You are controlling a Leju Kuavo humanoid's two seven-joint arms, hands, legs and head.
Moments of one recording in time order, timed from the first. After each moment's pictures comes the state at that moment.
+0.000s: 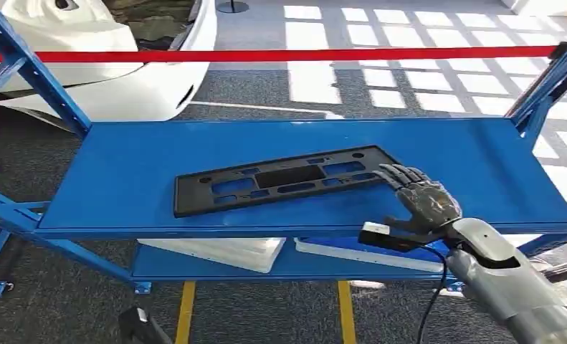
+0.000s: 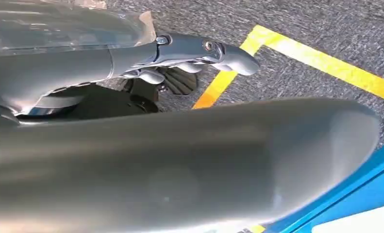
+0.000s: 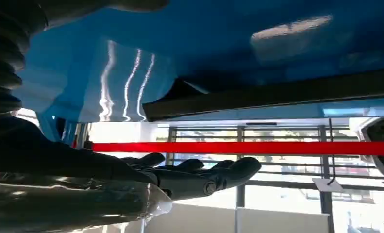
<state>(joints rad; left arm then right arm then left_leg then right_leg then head) -0.16 -0.21 0.72 -0.24 0.04 0.15 -0.33 -0.66 -0.18 0.55 -0.89 1.06 -0.27 -0.34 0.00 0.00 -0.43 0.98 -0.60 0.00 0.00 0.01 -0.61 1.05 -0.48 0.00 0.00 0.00</state>
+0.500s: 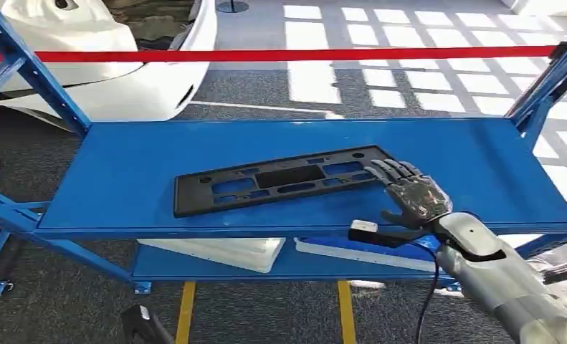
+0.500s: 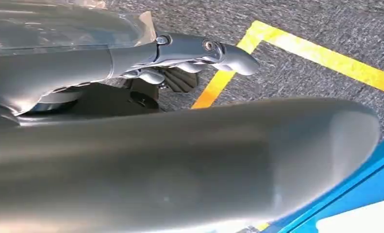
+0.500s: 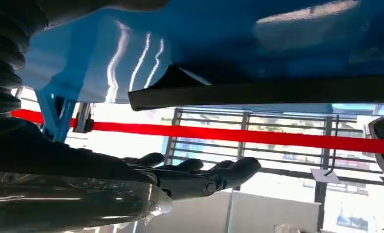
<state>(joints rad) -0.17 -0.21 0.71 -0.24 0.04 0.14 -0.31 -0.73 -0.13 0.62 -0.77 1.14 -0.39 -0.29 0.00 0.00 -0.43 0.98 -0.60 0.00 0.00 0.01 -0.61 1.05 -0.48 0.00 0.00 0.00</state>
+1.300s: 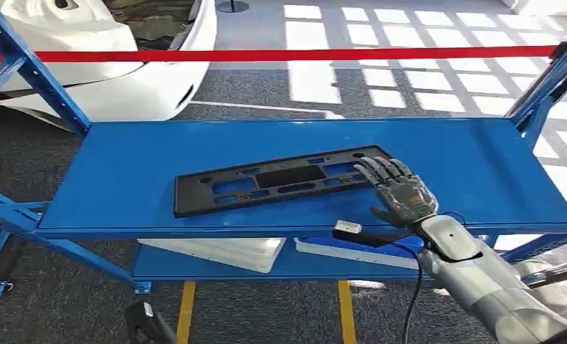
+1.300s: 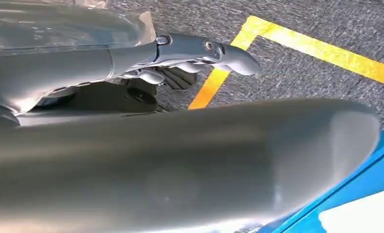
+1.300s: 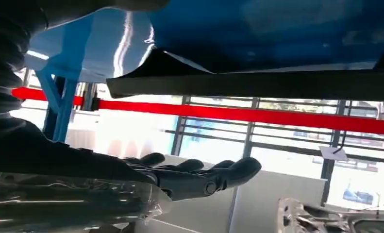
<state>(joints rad) -0.17 -0.21 0.68 -0.24 0.04 0.14 -0.30 -0.75 -0.04 0.65 -0.62 1.24 -0.59 -0.21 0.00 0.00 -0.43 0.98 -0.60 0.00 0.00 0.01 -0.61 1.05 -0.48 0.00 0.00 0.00</state>
